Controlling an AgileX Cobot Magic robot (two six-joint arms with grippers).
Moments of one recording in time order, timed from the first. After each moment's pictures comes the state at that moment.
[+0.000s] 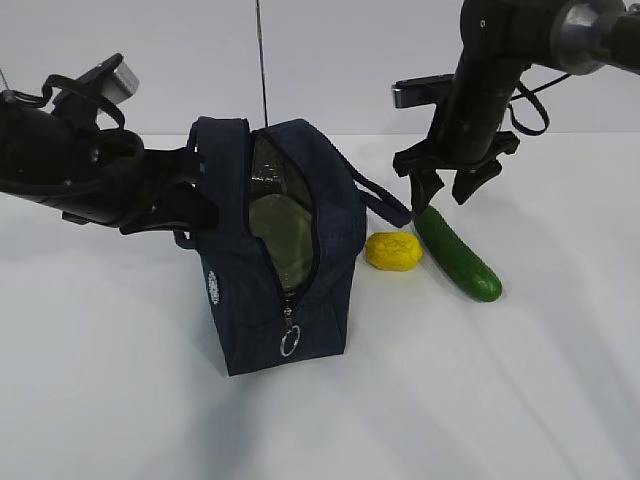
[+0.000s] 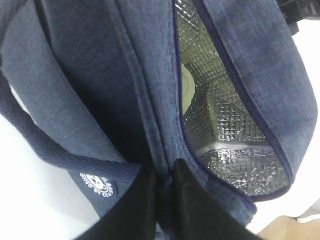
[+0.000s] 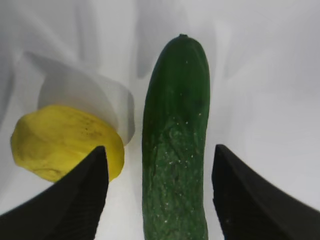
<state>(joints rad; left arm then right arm) -0.35 1.61 -0.97 -1.00 0.49 0.56 0.24 2.33 -2.08 0.05 1.23 -0.11</state>
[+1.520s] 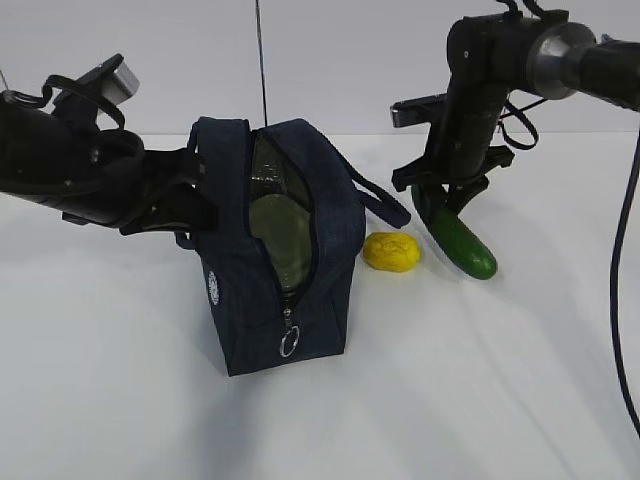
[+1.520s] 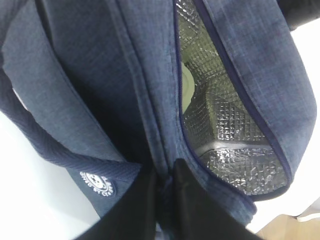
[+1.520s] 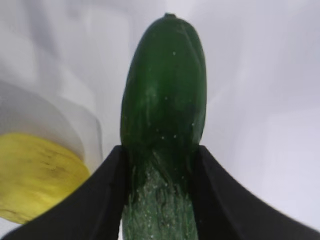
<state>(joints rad) -0.35 1.61 -0.97 -1.00 0.50 0.56 0.24 2.42 -2.15 -0.01 1.23 -0.07</state>
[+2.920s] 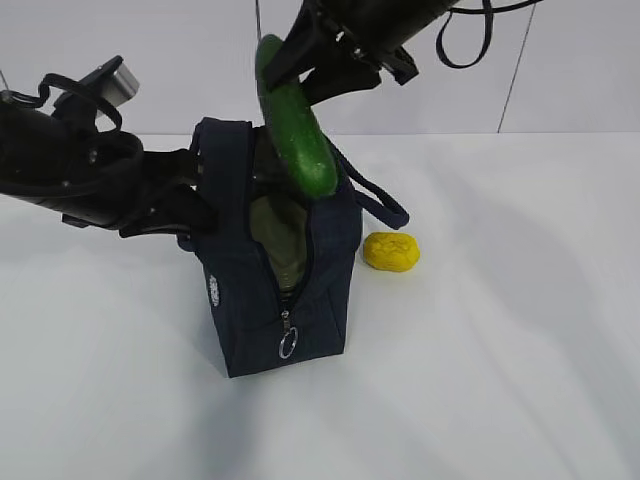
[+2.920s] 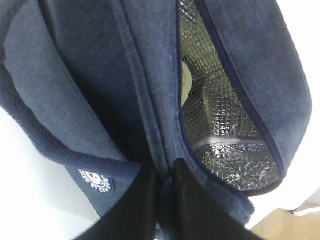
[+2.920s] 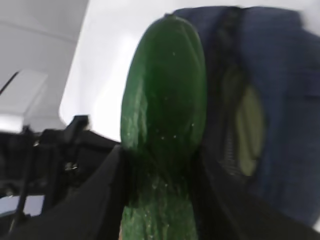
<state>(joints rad) -0.35 1.61 -0.97 -1.01 0.52 0.56 0.33 2.06 -2.04 0.80 1.24 -0.20</state>
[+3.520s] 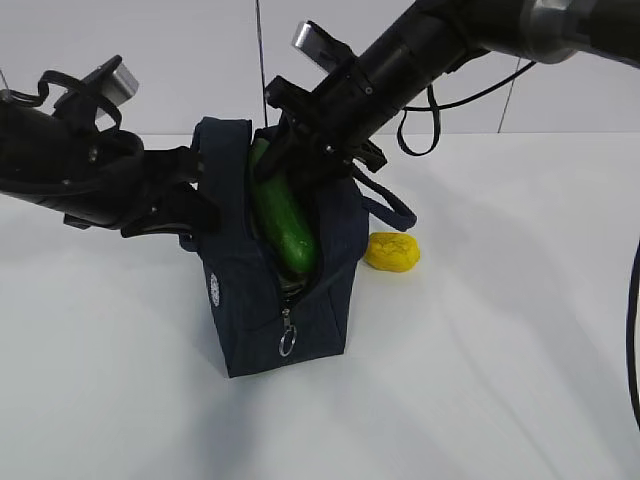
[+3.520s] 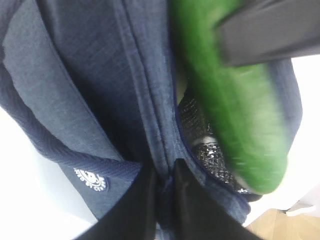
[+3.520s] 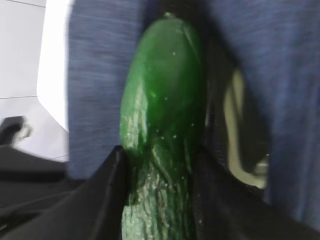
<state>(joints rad) -0.35 1.61 -0.97 -1.02 0.54 0.56 0.36 2.25 -2.03 0.81 1.23 -0.19</state>
